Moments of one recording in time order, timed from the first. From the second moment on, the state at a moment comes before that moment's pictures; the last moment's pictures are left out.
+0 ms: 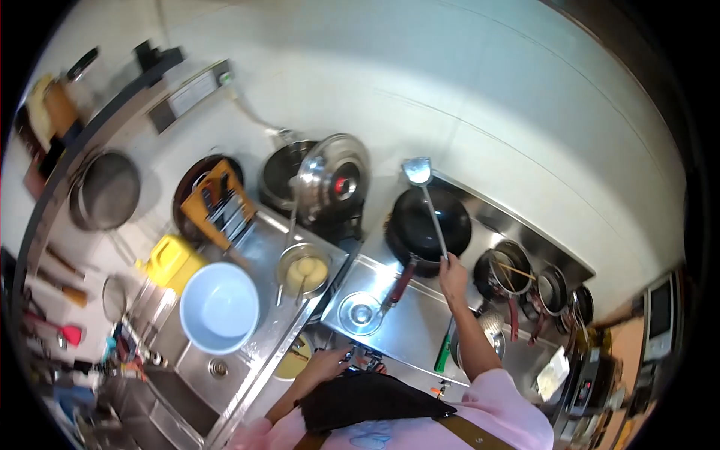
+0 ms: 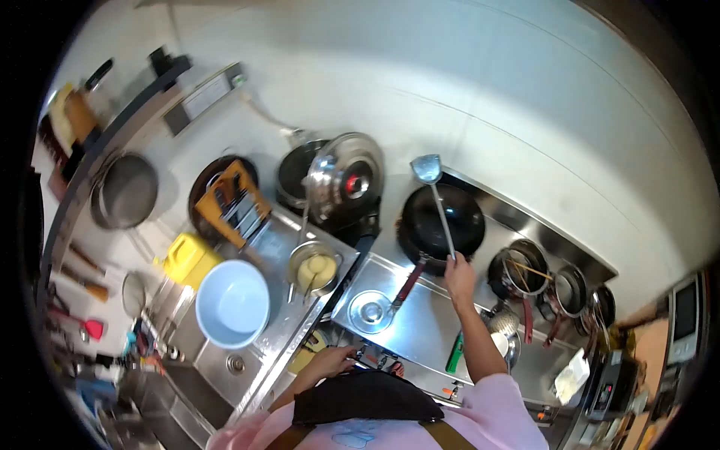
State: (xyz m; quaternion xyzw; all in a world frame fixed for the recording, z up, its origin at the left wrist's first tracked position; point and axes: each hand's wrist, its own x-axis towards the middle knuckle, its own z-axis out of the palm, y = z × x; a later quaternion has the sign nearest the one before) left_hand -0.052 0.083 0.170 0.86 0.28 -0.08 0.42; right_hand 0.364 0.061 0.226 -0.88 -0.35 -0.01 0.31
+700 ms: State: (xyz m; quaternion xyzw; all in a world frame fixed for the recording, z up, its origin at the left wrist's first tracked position) left_hand -0.085 0.057 0.118 0.80 0.35 0.00 0.49; right_hand -0.002 0.084 0.290 -0.45 -0.83 0.25 0.20
